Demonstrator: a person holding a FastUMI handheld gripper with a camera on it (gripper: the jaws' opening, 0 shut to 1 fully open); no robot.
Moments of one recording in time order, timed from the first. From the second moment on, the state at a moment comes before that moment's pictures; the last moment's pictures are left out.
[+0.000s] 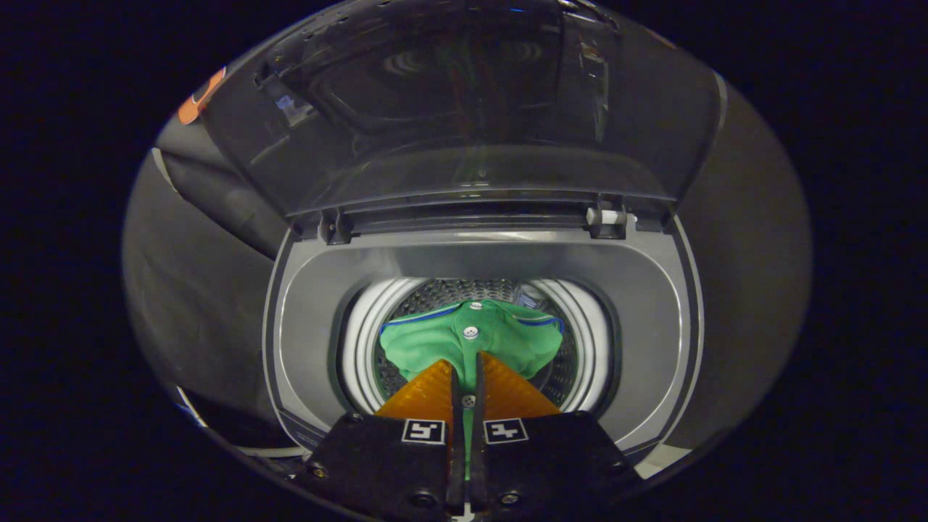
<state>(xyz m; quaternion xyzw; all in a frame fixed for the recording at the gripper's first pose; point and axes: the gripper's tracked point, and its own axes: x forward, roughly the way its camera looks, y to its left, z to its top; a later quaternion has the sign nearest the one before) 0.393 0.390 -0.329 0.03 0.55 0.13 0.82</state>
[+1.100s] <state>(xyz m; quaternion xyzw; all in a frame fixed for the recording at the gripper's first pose) 0.379 0.372 -0.272 -0.02 0.54 0.16 0.83</state>
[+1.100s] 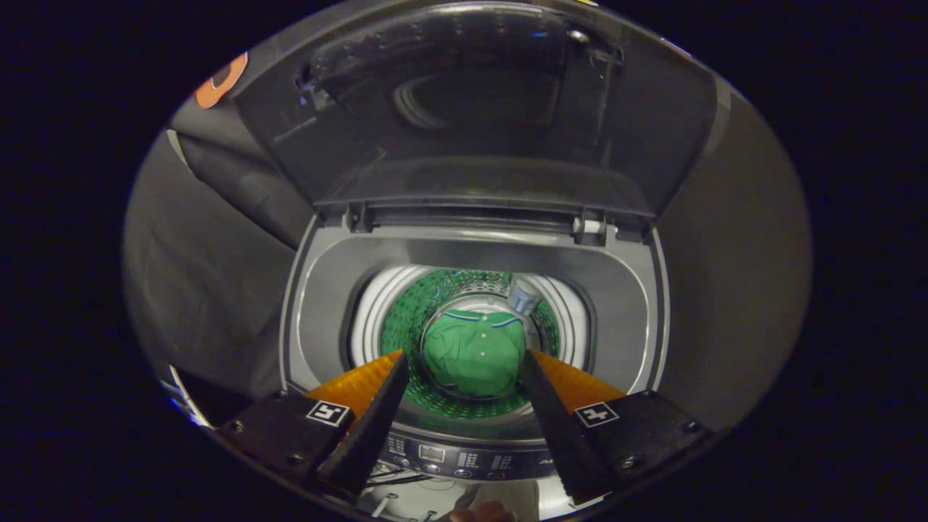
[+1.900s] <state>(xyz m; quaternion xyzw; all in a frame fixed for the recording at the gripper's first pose) 0.426 0.349 -0.065 0.04 0.40 0.17 0.90</state>
